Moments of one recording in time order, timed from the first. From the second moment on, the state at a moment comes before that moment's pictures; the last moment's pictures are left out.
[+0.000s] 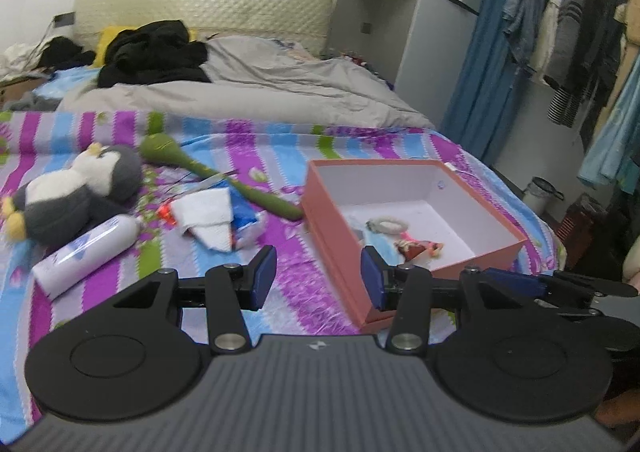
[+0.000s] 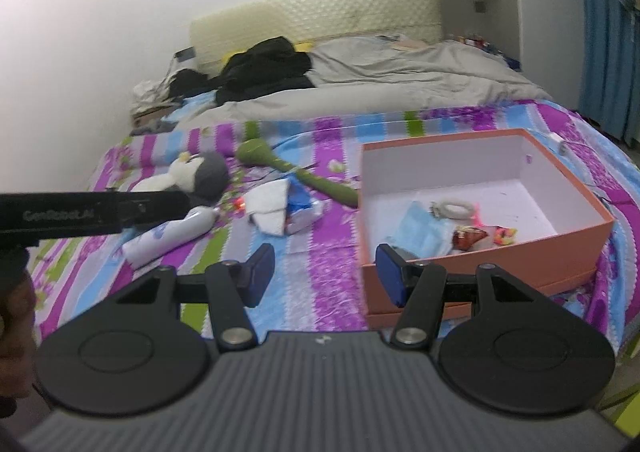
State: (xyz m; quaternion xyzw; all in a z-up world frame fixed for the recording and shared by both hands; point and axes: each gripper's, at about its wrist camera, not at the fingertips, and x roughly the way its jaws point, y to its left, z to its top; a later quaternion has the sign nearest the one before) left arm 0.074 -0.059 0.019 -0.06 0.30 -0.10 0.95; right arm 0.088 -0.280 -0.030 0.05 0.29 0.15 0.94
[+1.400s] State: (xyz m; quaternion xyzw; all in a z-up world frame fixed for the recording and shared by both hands) left arm 0.143 0.057 -0.107 -0.11 0.34 0.01 0.93; right arm 0.134 -0.179 -0.124 0.01 0.30 0.21 0.93
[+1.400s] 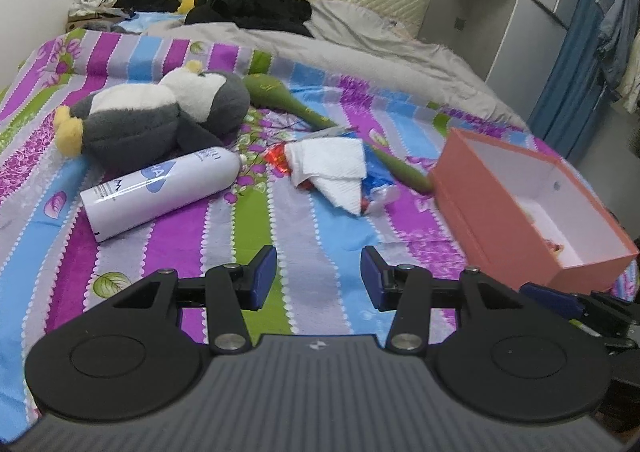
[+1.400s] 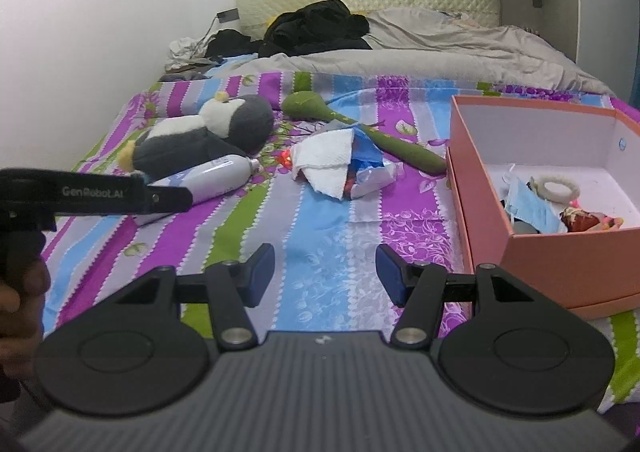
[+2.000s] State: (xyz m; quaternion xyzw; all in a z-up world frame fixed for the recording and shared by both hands) left arm 0.220 0.084 -0.168 -0.10 0.37 0.04 0.92; right arm 0.202 -0.166 -0.163 0.04 0.29 0.19 0.94
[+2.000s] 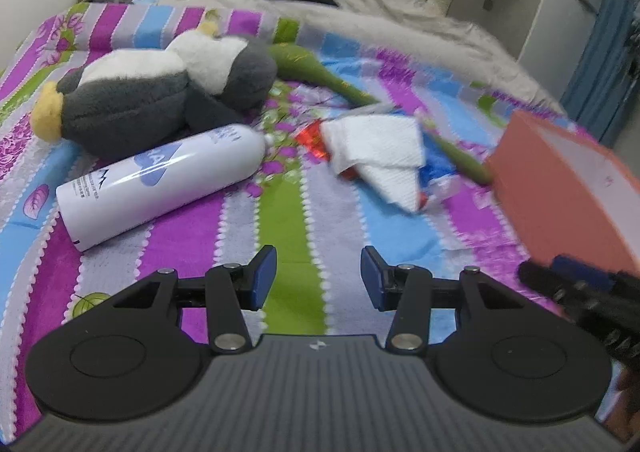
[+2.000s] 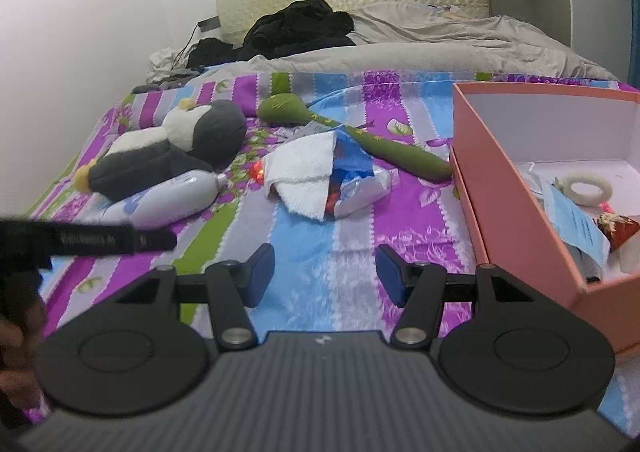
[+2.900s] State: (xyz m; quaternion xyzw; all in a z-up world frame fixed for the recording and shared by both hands) left arm 0.333 0.095 -0.217 -0.13 0.34 0.01 0.93; right arm 0.303 -0.134 -0.215 0.07 0.31 0.25 0.92
